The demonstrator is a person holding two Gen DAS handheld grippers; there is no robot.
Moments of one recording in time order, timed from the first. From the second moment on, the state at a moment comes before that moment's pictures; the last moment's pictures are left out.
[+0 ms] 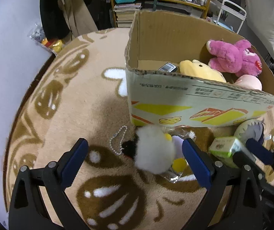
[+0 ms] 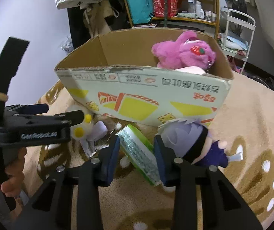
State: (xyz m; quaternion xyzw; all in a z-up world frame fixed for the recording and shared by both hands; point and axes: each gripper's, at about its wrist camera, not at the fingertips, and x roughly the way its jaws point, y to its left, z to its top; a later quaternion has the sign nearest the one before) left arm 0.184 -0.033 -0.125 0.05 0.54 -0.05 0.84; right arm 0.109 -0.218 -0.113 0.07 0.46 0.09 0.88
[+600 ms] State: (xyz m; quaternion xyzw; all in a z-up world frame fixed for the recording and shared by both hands) left arm 0.195 -0.031 -0.159 0.01 0.59 -0.08 0.81; right arm 0.120 -0.203 -0.124 0.04 0.48 0.10 0.87
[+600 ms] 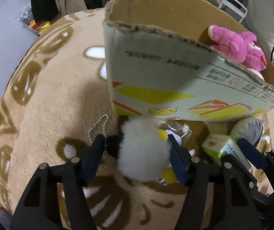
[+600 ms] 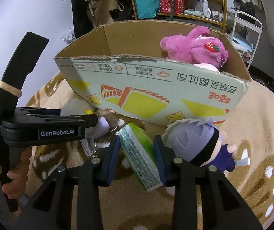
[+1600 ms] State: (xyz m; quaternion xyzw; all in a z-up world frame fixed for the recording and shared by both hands) left arm 0.141 -0.029 -0.121 0.03 0.55 -0.08 0.83; right arm 0.106 -0.220 -0.118 0.09 0.48 0.09 0.87
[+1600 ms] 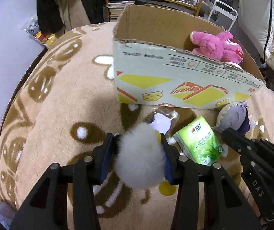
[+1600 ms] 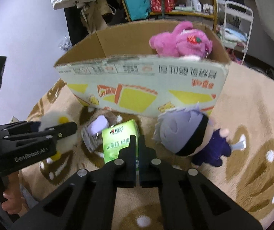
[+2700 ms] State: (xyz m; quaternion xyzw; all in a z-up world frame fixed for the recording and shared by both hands) left arm 0.125 -0.025 -0.100 0.02 0.50 -0.06 0.86; right arm 0.098 -0.198 -0.114 0.04 0.47 0.09 0.88
